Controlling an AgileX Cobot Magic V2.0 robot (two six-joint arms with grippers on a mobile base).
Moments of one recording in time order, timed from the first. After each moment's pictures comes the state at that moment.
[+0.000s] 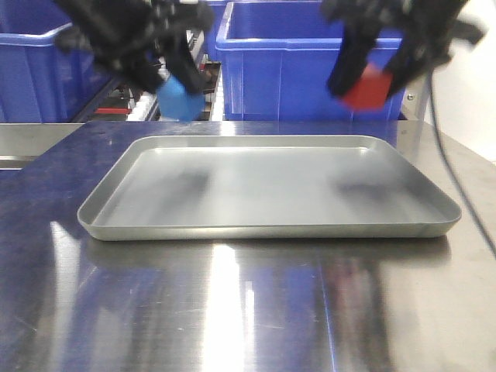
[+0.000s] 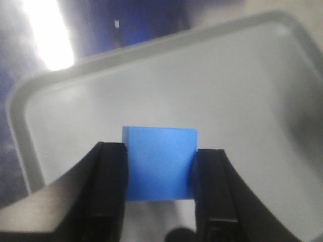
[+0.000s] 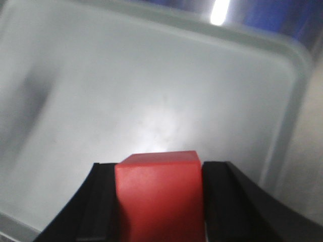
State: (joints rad) left arm -0.53 1.64 -1.28 -0.23 0.48 0.03; right arm 0.32 1.58 -1.29 0.22 0.68 -0.07
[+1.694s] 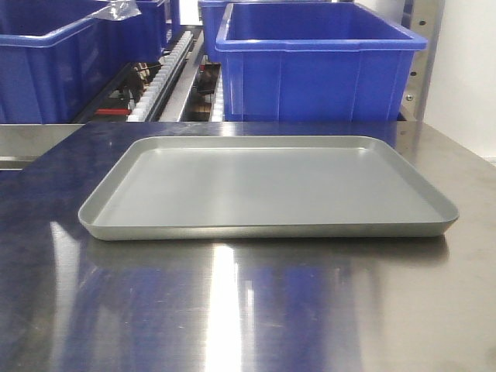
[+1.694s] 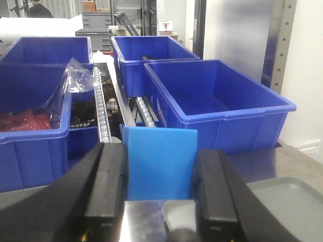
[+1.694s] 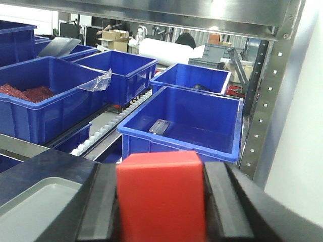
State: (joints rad) left arm -0.33 0.49 -0.60 -0.05 0.15 0.03; right arm 0.32 0.18 -0.67 -0.01 0.42 -0.07
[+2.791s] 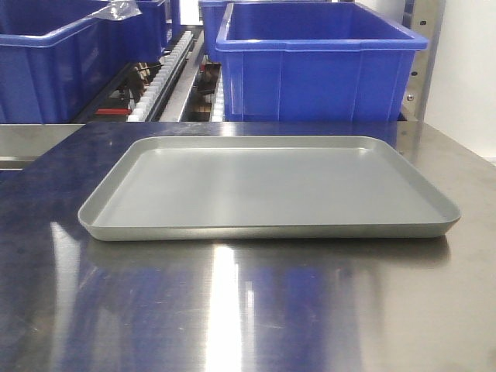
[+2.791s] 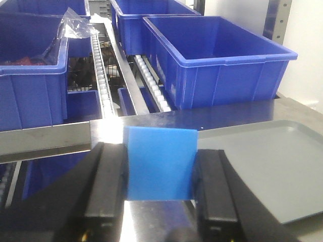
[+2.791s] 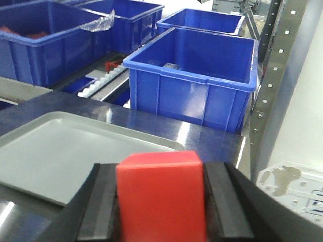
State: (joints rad) left arm -0.33 0.25 -0.32 -0.07 0.19 0.03; right arm 0.32 -0.01 -0.30 -0.01 0.38 -0.03
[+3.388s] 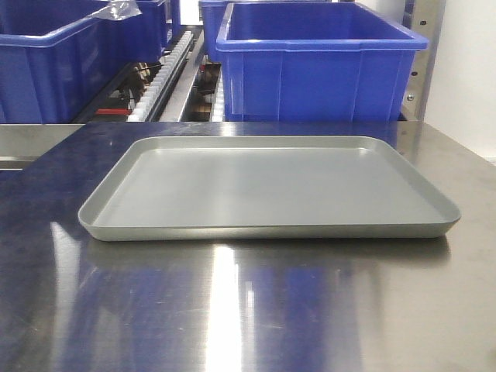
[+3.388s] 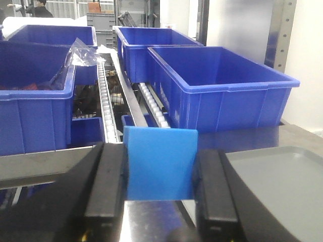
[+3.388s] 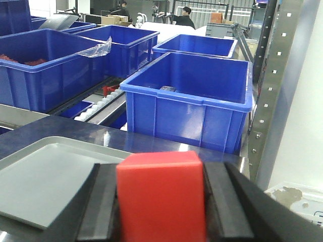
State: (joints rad) left arm -0.33 0.25 -0.23 -0.07 0.00 0.03; right arm 0.32 -0.01 -0.25 -0.06 0.24 0.01
